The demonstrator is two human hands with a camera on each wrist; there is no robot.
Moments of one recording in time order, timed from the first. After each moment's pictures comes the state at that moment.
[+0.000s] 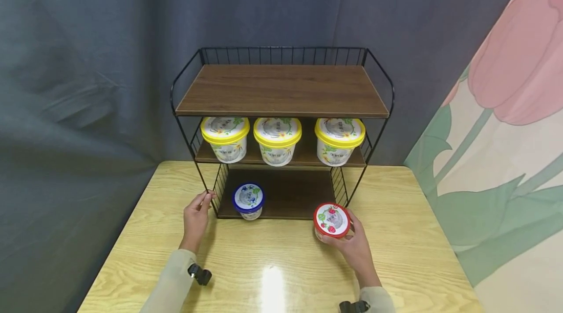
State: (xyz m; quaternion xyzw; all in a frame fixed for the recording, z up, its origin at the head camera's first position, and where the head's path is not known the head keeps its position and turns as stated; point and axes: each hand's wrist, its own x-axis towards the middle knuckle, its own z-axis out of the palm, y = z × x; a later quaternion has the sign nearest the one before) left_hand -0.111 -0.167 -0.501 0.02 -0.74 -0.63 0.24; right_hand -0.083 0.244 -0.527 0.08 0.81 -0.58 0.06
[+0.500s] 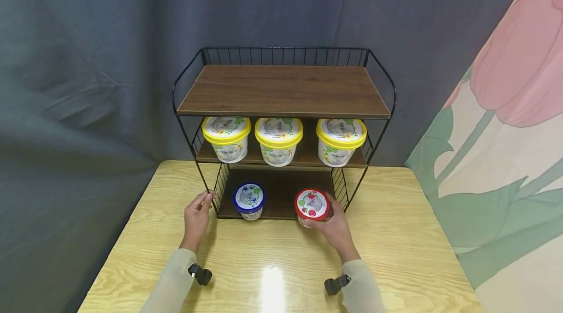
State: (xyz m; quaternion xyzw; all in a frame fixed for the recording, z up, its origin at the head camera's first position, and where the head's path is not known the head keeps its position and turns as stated) left_hand -0.111 -0.168 -0.502 0.02 -0.74 -0.63 0.24; right_hand -0.129 0.205 -0.522 0.02 0.81 -0.58 0.06
